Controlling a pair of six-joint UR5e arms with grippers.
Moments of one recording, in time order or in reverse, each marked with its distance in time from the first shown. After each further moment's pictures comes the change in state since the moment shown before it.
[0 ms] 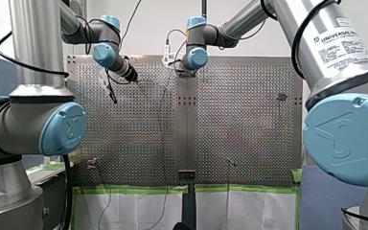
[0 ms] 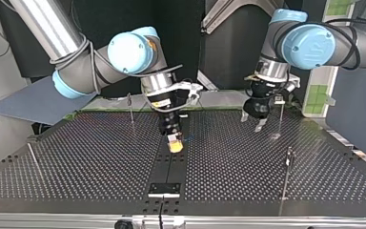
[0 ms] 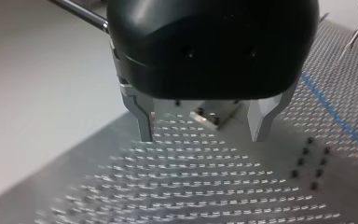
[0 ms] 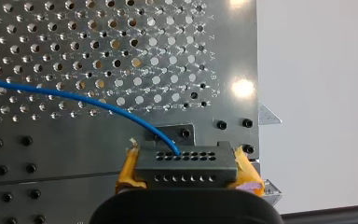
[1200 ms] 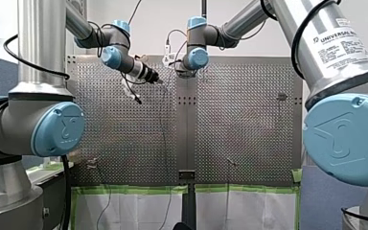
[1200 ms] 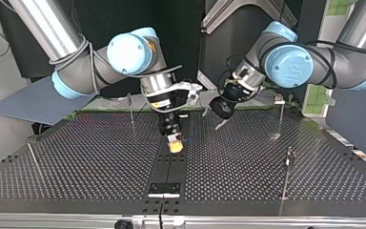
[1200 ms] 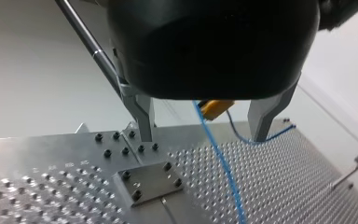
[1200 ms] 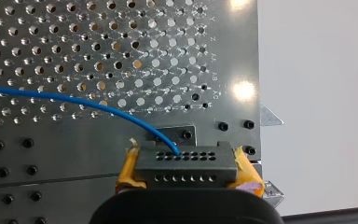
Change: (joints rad) left arm -0.067 -0.103 0.104 -0.043 0.316 -0.316; right arm -0.004 0.001 0.000 0.000 -0.012 0.004
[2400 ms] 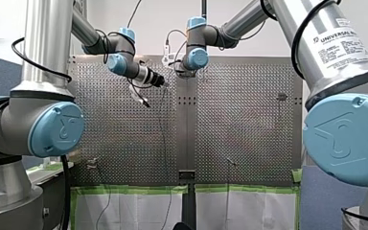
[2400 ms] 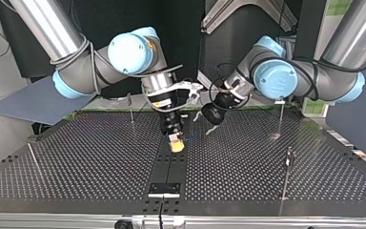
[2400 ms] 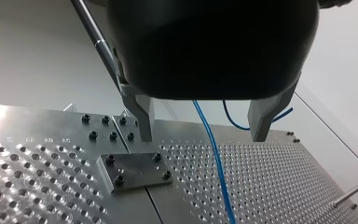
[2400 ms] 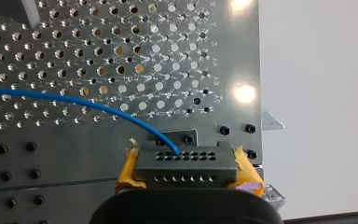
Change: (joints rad) left arm -0.024 -0.094 0.051 0.065 0.036 -0.084; right arm 0.003 0.002 0.000 0.000 -0.006 0.001
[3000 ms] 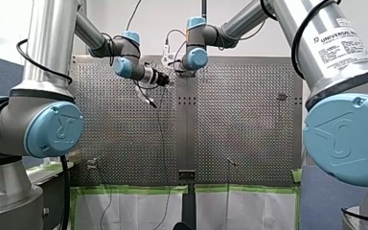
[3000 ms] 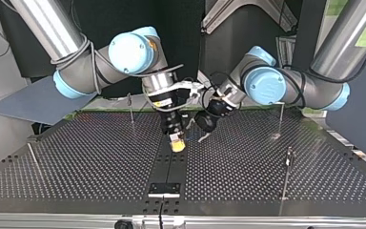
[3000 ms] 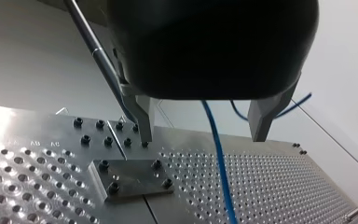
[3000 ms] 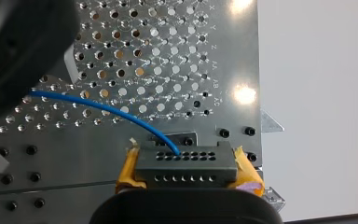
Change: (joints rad) left arm -0.033 -0.063 0.055 0.076 -0.011 -0.025; right arm 0.003 0.000 0.000 0.000 -0.002 0.002
